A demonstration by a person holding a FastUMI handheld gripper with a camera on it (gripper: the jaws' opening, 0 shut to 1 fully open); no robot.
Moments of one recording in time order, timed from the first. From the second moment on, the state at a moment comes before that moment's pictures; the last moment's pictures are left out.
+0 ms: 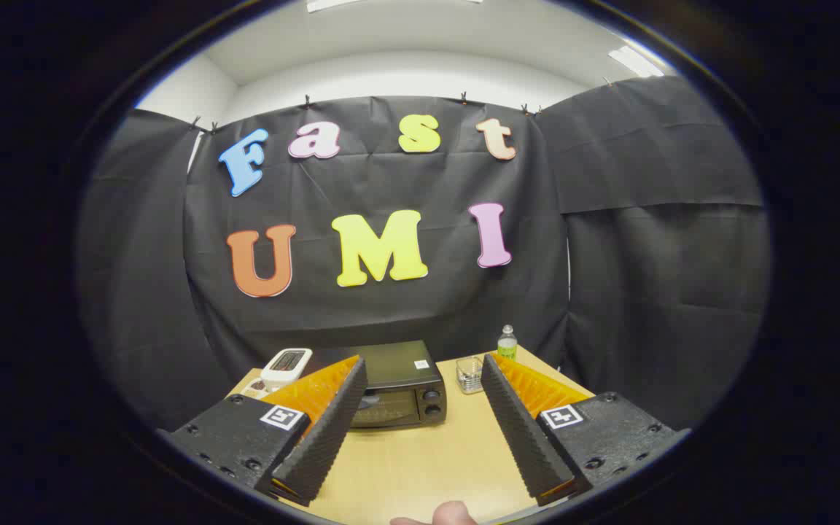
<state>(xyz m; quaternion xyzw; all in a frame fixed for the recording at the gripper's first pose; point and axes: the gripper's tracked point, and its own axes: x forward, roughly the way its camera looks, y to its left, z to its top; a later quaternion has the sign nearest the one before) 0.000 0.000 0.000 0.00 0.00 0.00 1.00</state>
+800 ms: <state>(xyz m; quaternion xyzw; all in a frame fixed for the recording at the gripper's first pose) -0.003 0.011 -0.010 0.01 0.02 0.01 1.00</state>
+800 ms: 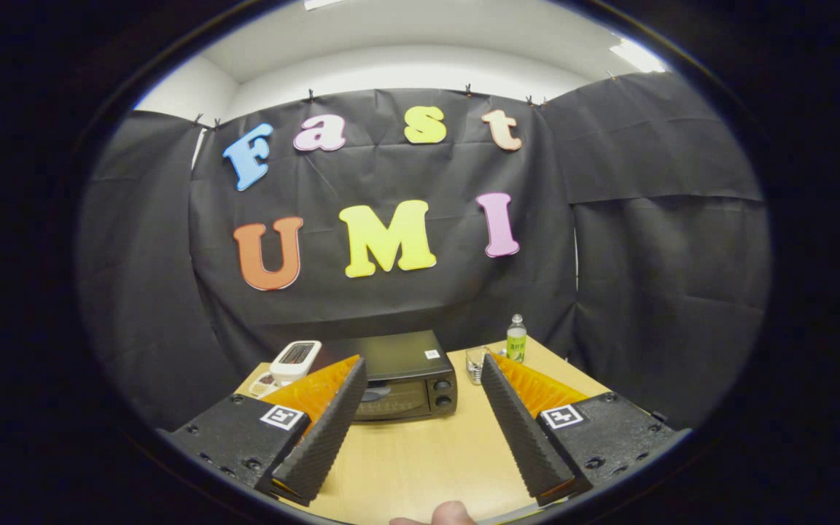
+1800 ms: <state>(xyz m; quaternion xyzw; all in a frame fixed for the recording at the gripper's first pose) 0.025 0.019 -0.040 0.01 0.06 0.01 1.00</state>
